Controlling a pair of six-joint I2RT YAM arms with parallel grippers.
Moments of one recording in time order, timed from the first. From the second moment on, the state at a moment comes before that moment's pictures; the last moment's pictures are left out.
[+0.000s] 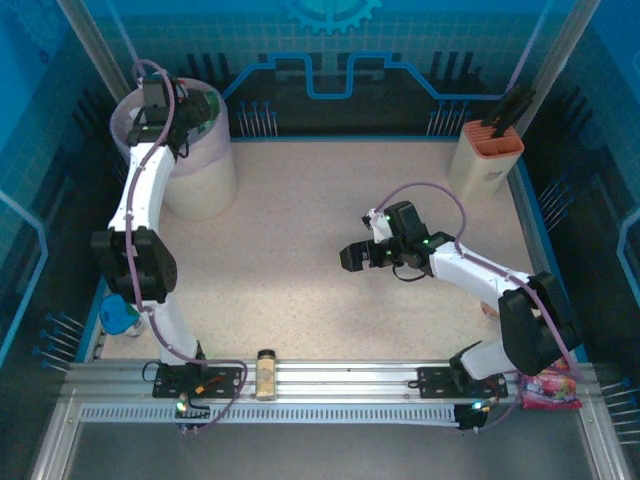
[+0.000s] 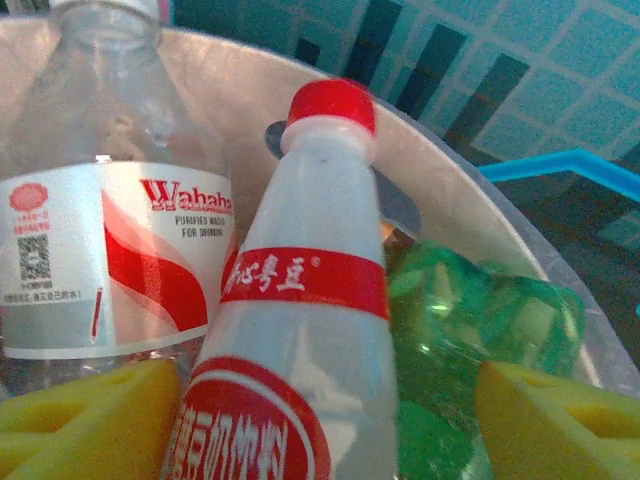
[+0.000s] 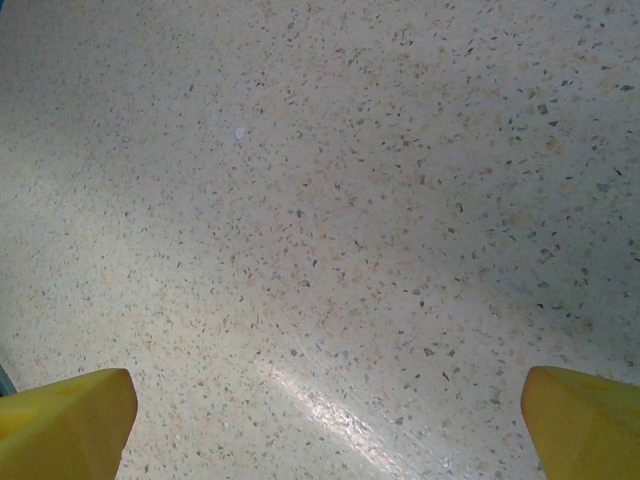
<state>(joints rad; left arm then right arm) 0.11 1.89 1.93 -0.52 -0.12 -0.39 0.48 1.43 0.83 -0.29 -0.40 0.29</state>
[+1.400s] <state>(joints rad) -0.24 1.13 0.58 -0.08 -0.36 -0.16 0.11 1.29 0.69 -0.15 0.03 0.05</state>
